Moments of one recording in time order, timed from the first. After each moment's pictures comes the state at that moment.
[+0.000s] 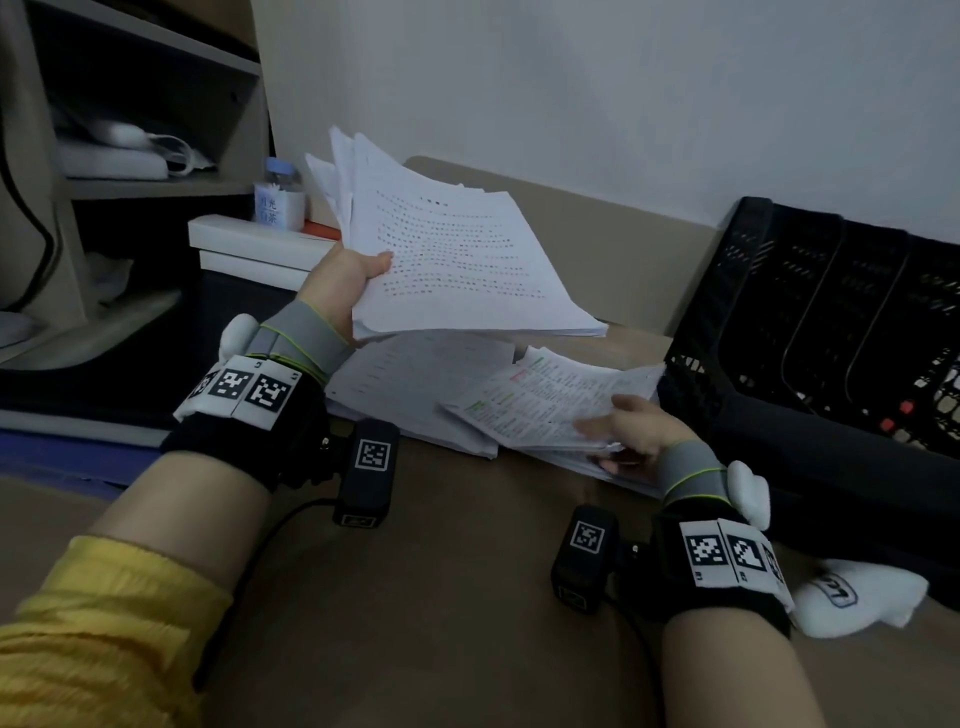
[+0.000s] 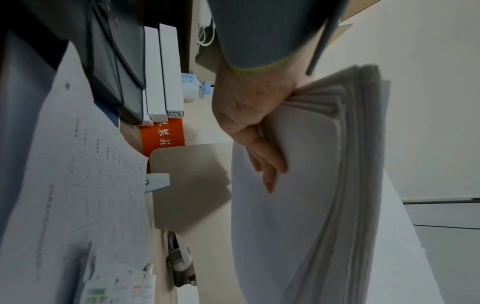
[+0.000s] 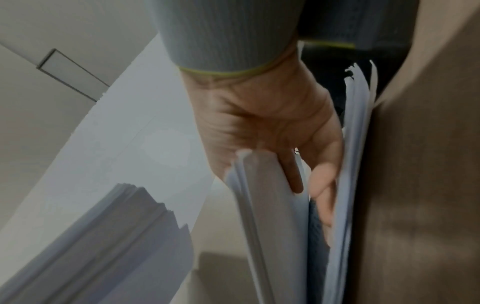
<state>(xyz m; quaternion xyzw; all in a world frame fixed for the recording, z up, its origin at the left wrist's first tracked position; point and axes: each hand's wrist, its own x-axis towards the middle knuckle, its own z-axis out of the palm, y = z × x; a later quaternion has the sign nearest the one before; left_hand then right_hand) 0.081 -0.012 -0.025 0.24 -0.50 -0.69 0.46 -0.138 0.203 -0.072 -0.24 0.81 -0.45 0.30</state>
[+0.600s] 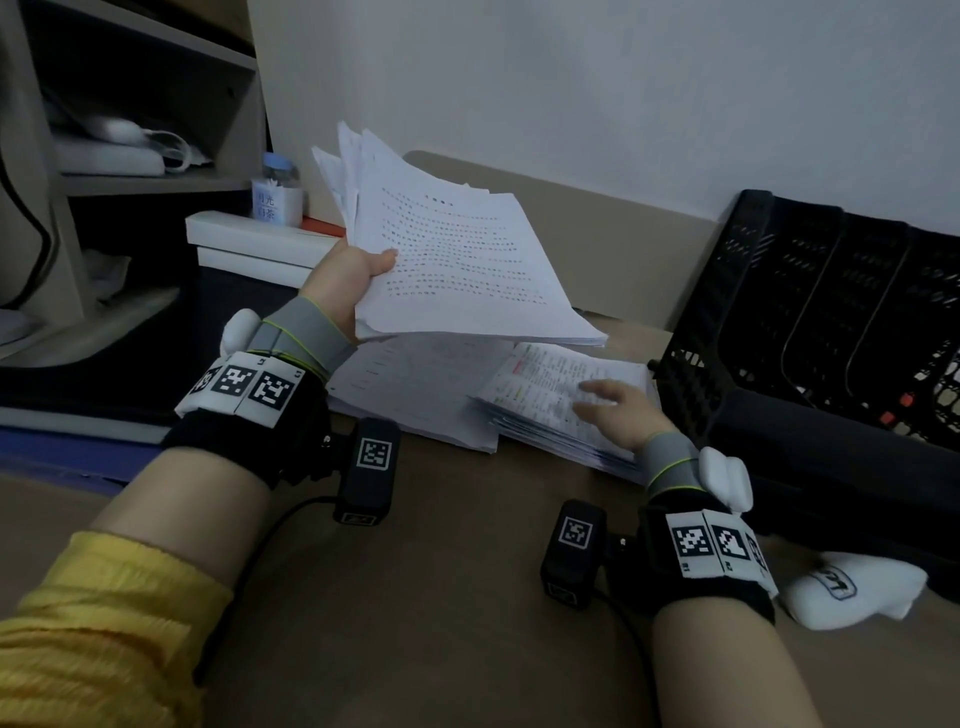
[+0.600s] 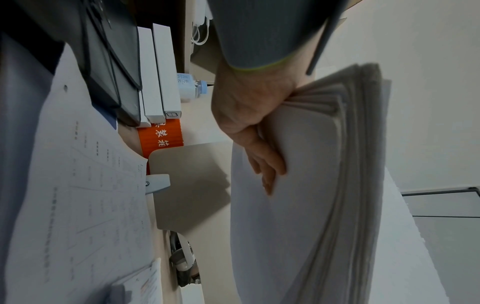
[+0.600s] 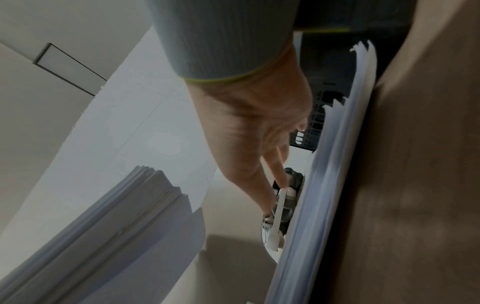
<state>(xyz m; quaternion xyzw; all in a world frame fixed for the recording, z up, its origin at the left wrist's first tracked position) 0.078 -0.007 -0.026 0.24 -0.51 -0.70 0.44 -0.143 0.191 -0.081 -0.37 0.87 -0.30 0.15</state>
